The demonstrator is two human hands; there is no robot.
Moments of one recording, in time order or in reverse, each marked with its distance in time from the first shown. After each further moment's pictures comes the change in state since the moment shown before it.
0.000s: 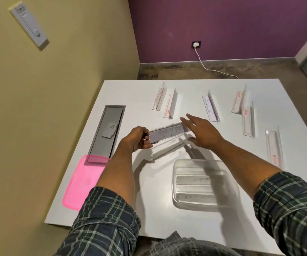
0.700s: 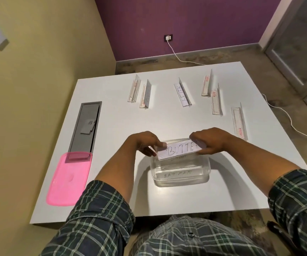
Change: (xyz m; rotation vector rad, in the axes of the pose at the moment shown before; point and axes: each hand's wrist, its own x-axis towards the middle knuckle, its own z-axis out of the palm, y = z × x) left_hand -0.031 -0.050 0.109 0.796 -0.273 -0.069; right_hand -0.168 0.047 -0.006 0.076 -0.221 -0.163
